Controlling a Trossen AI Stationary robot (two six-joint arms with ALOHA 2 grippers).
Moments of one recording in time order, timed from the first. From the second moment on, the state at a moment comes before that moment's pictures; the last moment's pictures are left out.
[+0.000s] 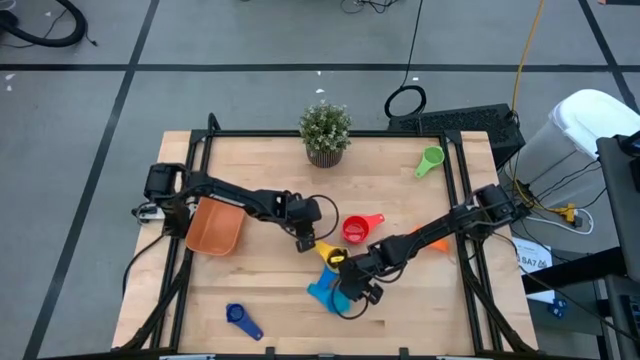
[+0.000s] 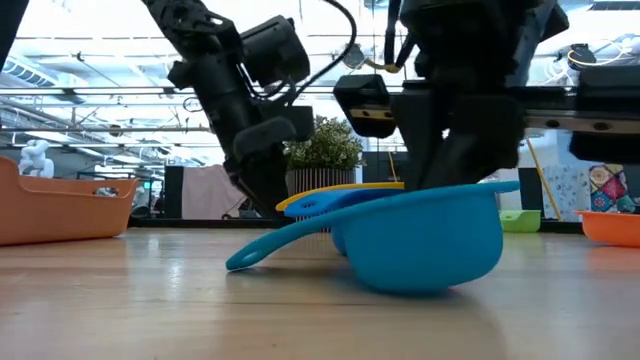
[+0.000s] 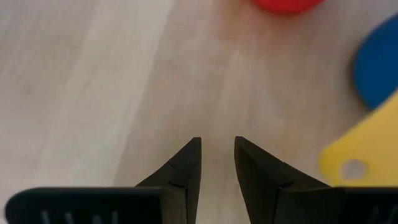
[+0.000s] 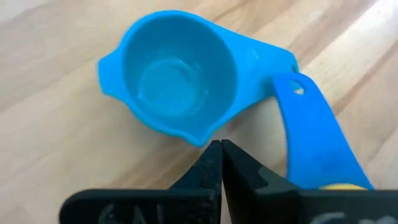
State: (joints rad) left arm 0.00 1.82 1.03 -0.26 -0.03 -0.27; right arm 0.36 1.84 1.06 -0.16 -0.11 -0.52
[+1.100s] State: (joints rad) left arm -0.18 1.82 1.03 -0.16 0.10 -0.46; right arm 0.27 1.84 1.06 -0.10 -0.13 -0.50
